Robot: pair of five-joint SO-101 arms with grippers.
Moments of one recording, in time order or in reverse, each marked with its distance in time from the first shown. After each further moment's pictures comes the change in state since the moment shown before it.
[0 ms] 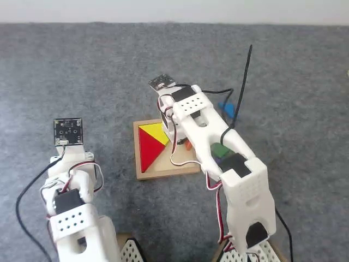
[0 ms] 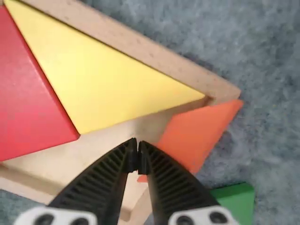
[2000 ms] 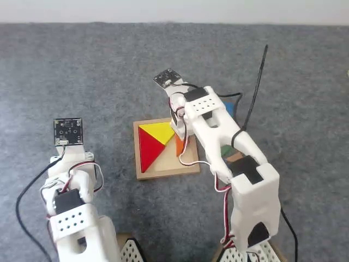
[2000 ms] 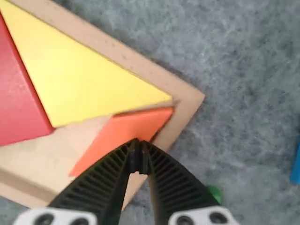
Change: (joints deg) left arm 0.0 0.0 0.0 0.0 0.0; right arm 4.9 -5.3 7.8 -6.7 7.7
